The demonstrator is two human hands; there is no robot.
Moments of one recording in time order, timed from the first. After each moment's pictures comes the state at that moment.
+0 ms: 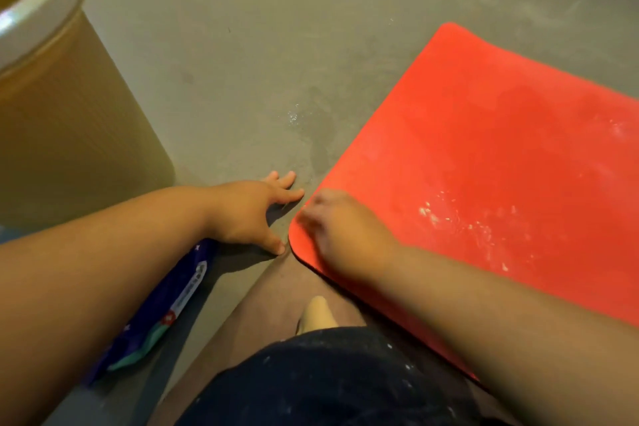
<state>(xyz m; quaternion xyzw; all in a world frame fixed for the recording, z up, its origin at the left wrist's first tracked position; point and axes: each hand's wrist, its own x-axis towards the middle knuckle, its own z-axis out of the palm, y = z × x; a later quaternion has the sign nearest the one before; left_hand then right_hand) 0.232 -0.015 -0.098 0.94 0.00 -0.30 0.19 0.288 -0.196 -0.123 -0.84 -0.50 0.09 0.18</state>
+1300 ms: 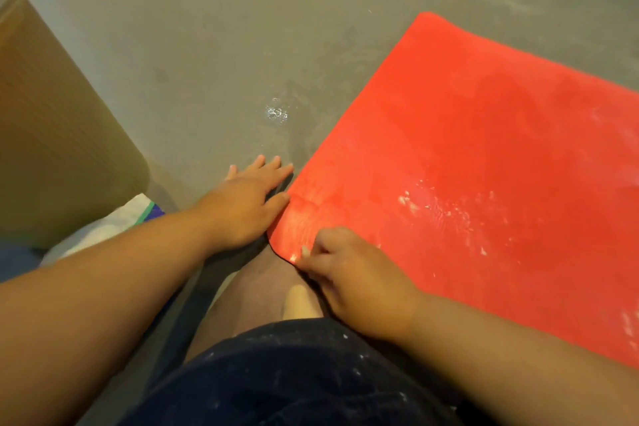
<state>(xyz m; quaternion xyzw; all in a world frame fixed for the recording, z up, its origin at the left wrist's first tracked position) 0.235 -0.046 -0.120 0.95 0.09 -0.13 0.25 0.245 -0.257 -0.113 -0.80 -0.54 0.12 0.23</state>
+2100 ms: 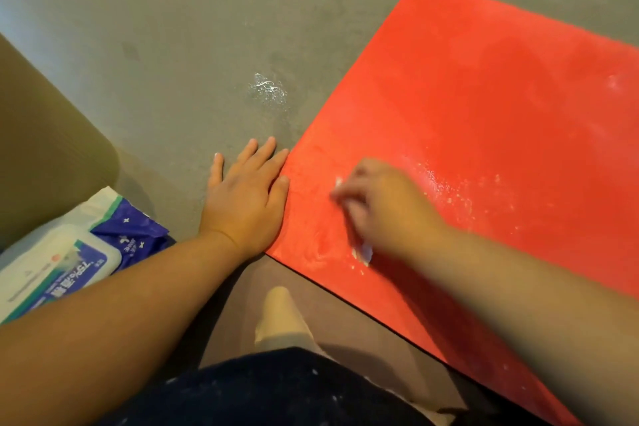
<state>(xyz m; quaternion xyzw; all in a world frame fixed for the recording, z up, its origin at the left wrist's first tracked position) 0.240 -0.082 -0.153 0.97 0.18 0.02 0.19 0.322 -0.263 -0.125 -0.88 -0.40 0.08 0.22</state>
